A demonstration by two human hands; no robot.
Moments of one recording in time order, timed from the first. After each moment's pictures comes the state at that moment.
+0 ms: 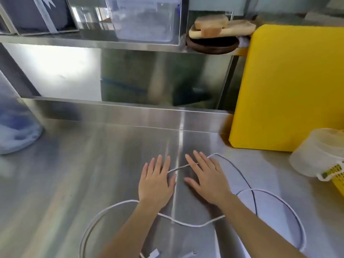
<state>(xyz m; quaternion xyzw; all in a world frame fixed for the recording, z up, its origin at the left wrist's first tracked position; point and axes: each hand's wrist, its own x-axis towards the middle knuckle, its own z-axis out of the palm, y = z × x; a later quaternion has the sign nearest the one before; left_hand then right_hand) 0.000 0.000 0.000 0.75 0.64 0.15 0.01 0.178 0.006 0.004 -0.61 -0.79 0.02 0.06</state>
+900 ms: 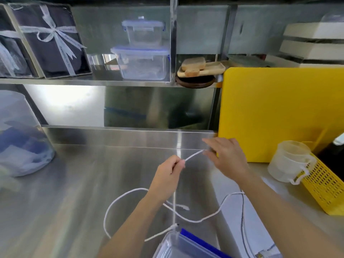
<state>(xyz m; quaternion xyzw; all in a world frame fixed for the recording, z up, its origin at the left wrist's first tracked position) 0.026 -0.032 0.141 0.70 0.46 0.42 0.35 0.221 -0.015 0.158 -0.58 -0.77 -0.12 0.25</state>
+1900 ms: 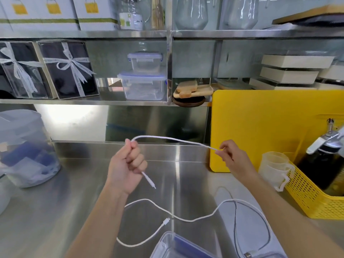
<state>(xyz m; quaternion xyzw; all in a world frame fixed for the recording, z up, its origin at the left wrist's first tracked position) -0.042 -0.051 0.227 0.31 0.19 0.61 0.71 0.255 -0.046 0.191 -0.61 -0.65 0.13 0.44</state>
